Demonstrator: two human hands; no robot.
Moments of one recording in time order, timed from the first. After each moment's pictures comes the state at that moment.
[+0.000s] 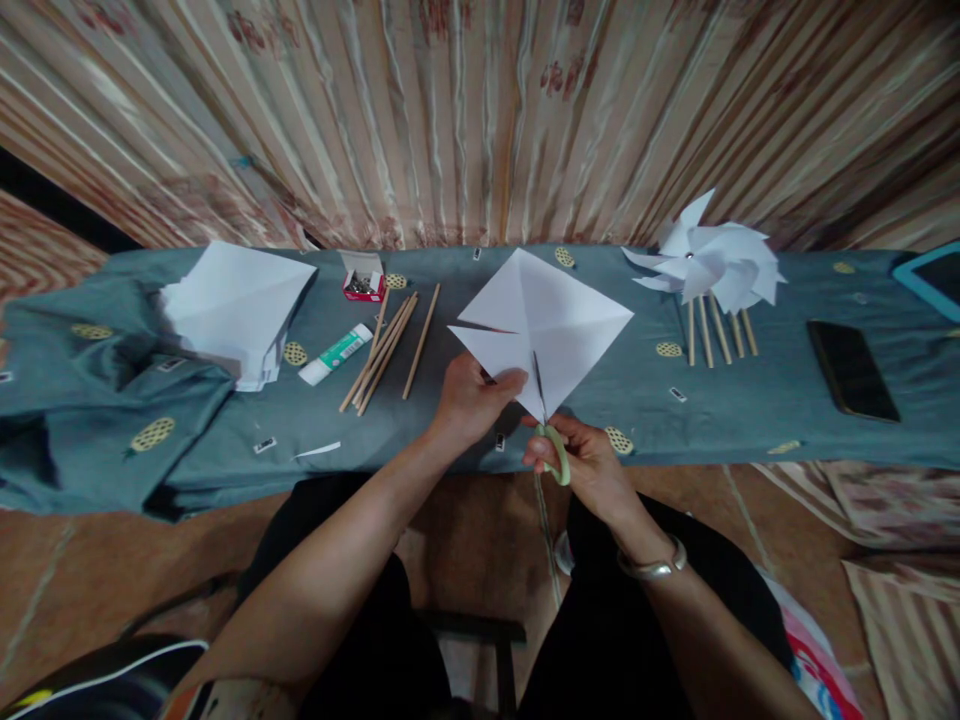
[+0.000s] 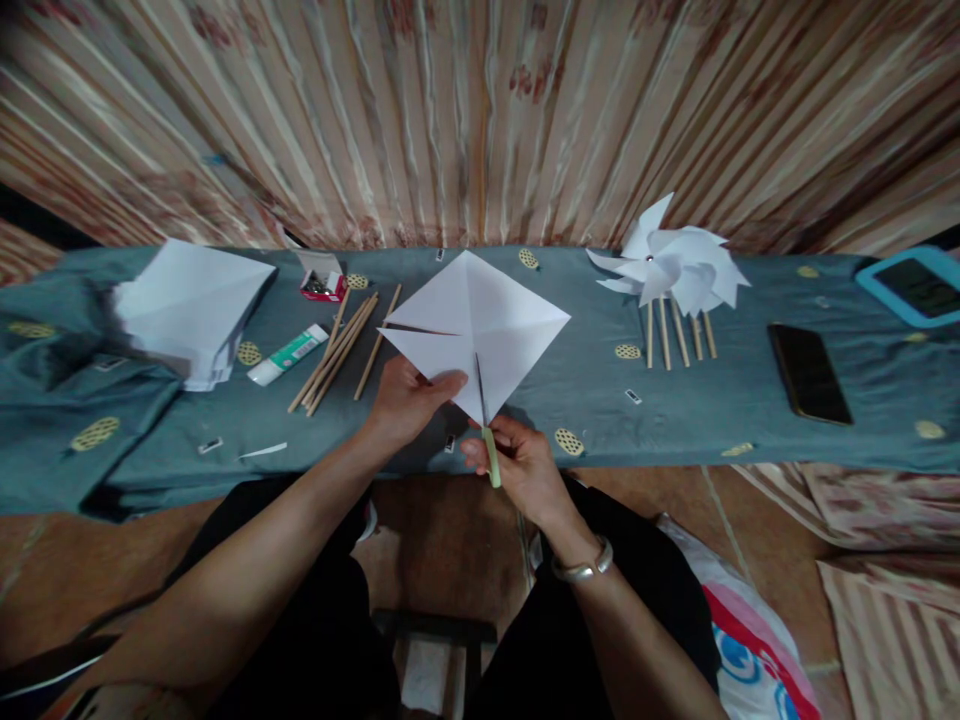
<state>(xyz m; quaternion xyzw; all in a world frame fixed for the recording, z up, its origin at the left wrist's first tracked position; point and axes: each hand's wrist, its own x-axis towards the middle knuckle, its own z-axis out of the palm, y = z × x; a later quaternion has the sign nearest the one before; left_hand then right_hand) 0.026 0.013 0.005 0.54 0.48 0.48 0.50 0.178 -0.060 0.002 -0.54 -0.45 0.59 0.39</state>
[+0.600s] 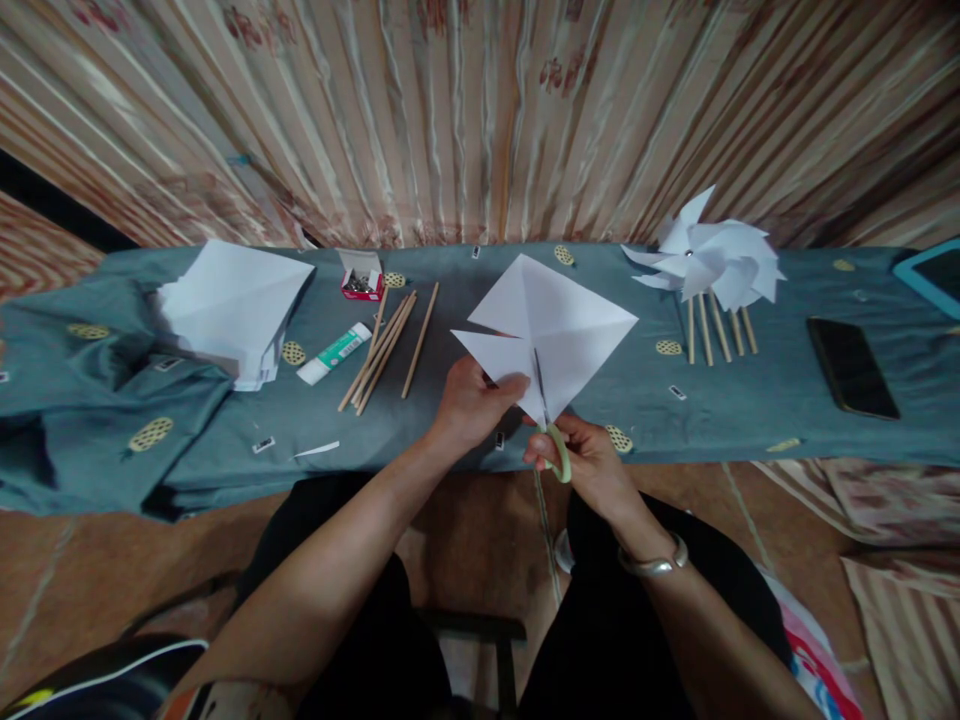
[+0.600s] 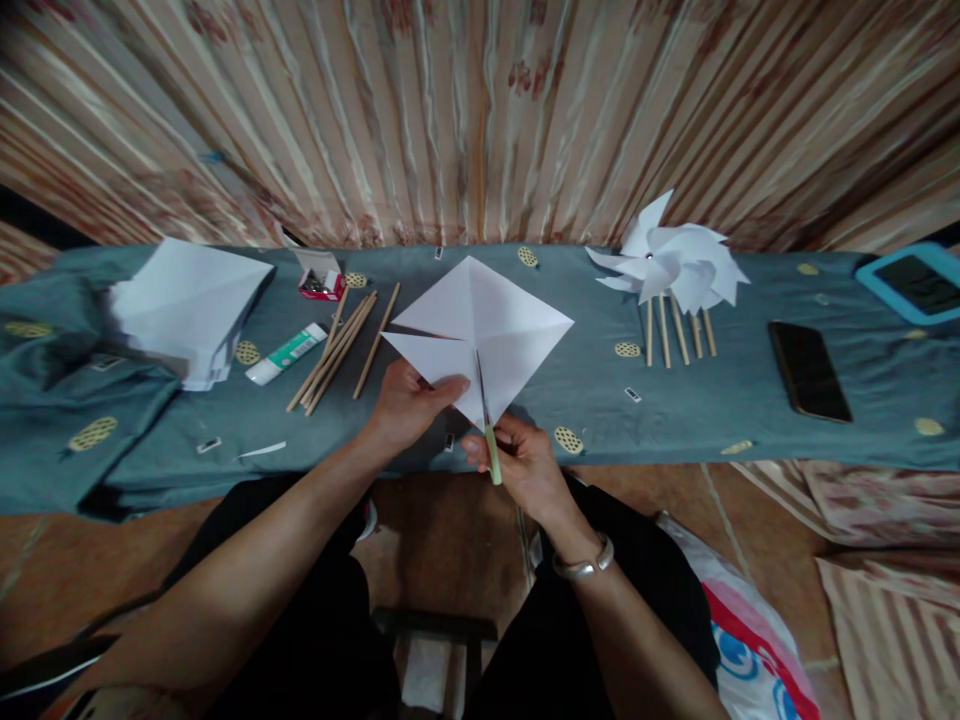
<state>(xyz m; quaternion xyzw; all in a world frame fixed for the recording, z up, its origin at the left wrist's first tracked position) 0.026 0.008 0.007 0.54 0.46 0.48 0.52 0.179 -0.060 0.001 -0.54 -0.48 0.58 0.39</state>
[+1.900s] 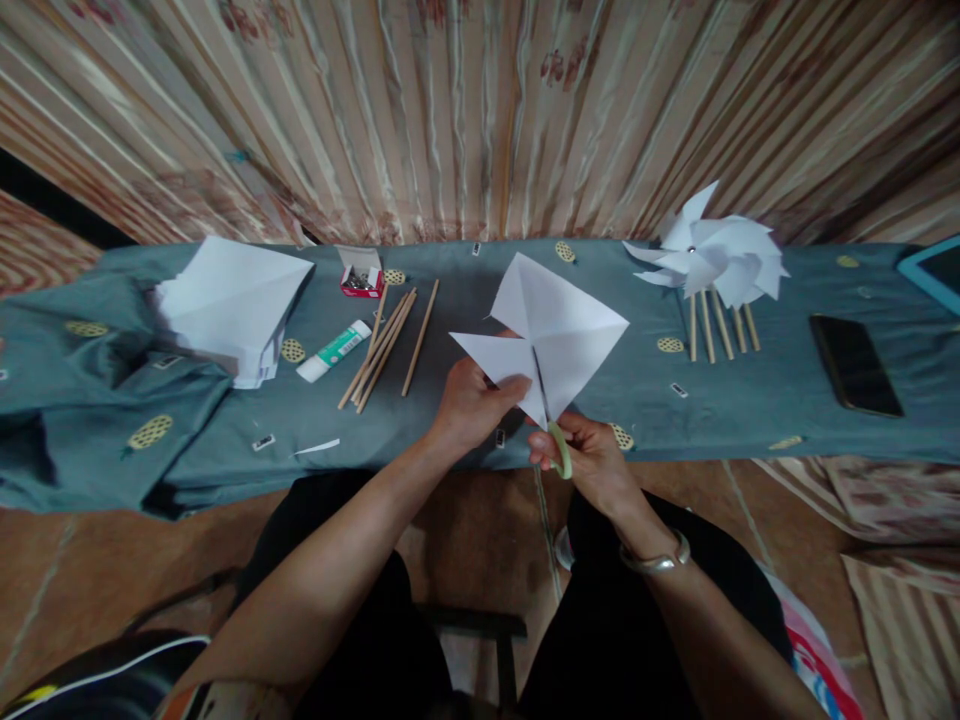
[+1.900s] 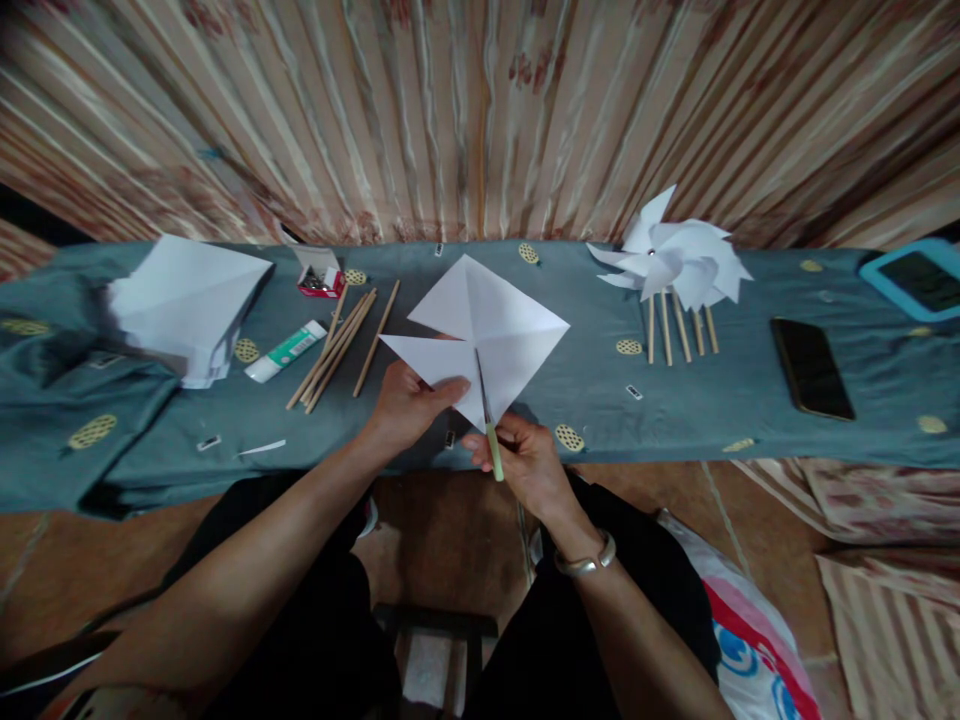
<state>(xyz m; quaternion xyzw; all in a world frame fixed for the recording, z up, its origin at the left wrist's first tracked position) 0.026 0.005 0.006 0.54 0.42 0.50 0.54 0.179 -0.060 -0.001 -0.55 -0.43 0.59 0.40</state>
